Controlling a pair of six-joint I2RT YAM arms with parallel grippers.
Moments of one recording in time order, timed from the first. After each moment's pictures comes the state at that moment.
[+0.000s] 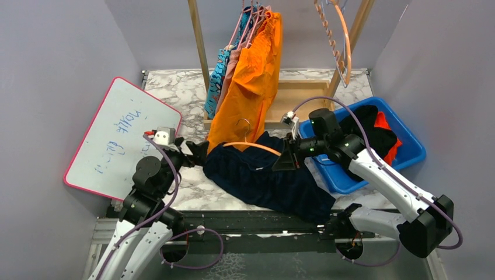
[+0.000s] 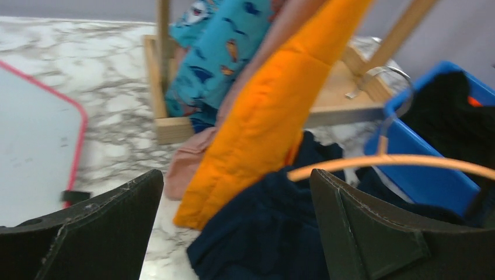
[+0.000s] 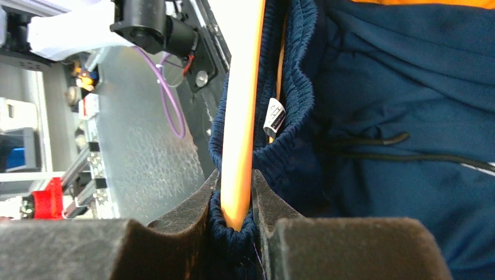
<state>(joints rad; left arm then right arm) -0.45 0.34 0.60 -0.32 -0.16 -0.27 0.59 1.12 0.95 -0.55 -0.79 0.16</state>
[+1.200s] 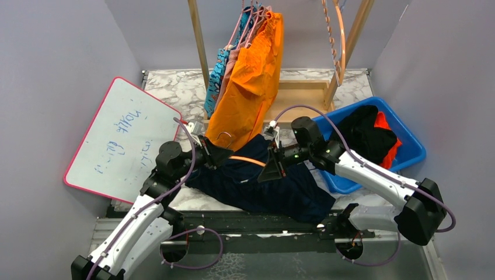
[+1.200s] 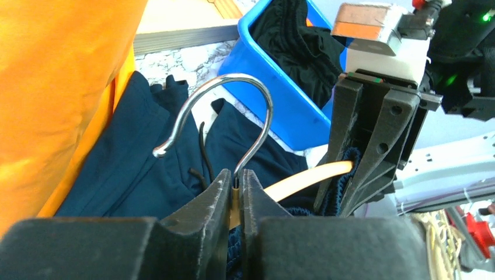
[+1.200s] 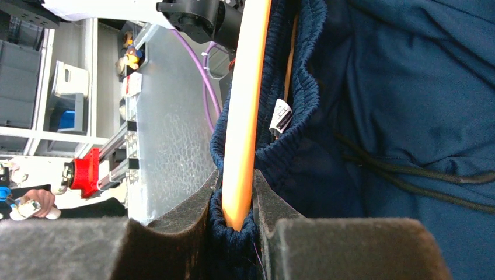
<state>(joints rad) -0.45 0.63 0.48 0.03 0.44 -0.62 0.75 1.21 0.86 -0.23 -0.89 0.33</state>
